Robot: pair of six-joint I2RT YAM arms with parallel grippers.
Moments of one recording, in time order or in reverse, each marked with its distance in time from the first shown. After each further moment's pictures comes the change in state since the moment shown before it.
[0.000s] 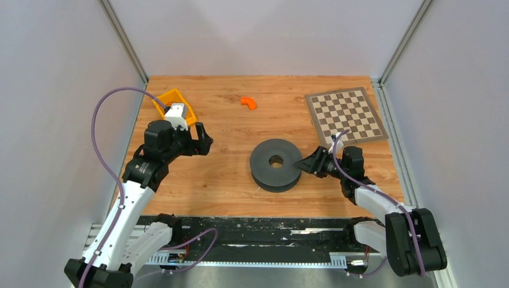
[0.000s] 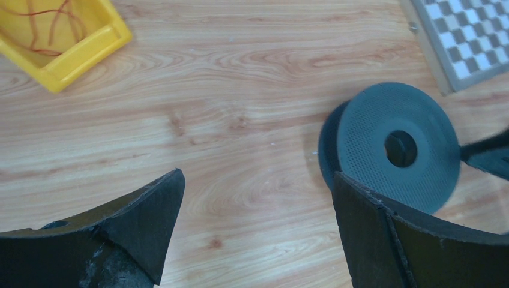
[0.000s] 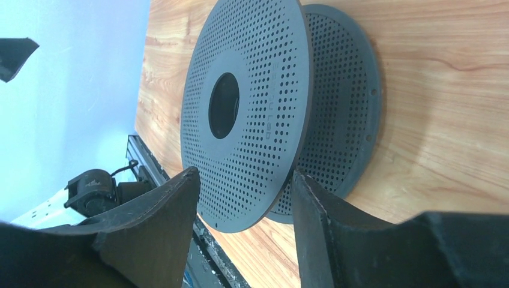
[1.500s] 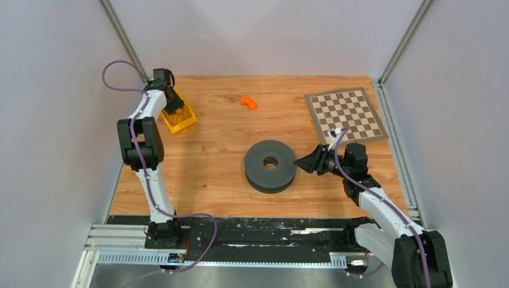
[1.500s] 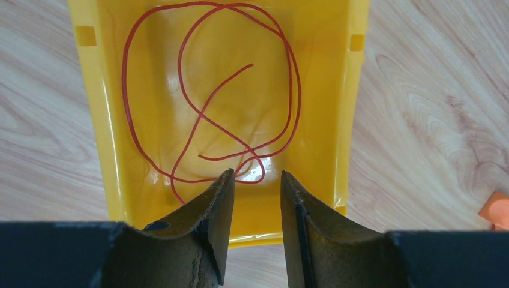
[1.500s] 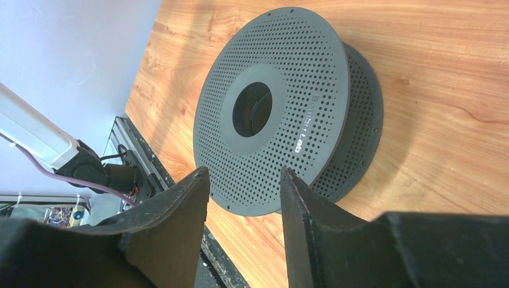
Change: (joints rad) left arm 0.376 1.288 0.845 -0.034 -0.227 -0.299; right arm 0.045 -0.149 0.077 -0.156 -0.007 -0.137
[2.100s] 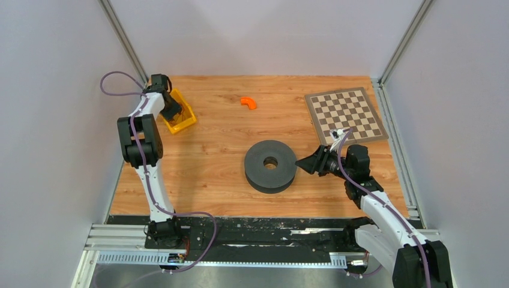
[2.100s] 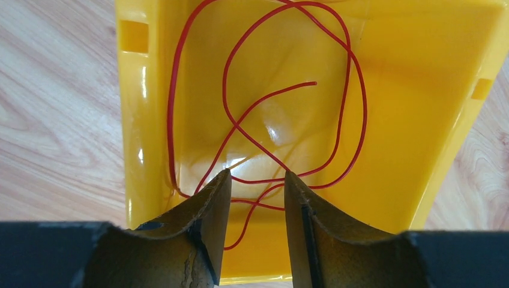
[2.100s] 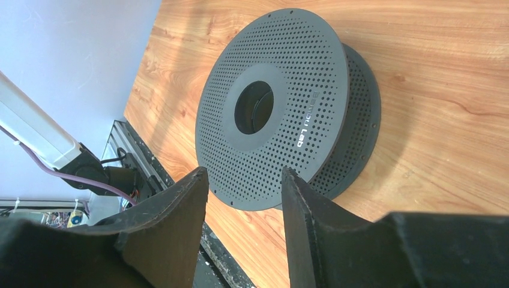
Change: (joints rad) left arm 0.039 0.069 0.000 -0.011 -0.010 -0.084; right arm 0.000 -0.078 0.002 -0.073 0.023 0.000
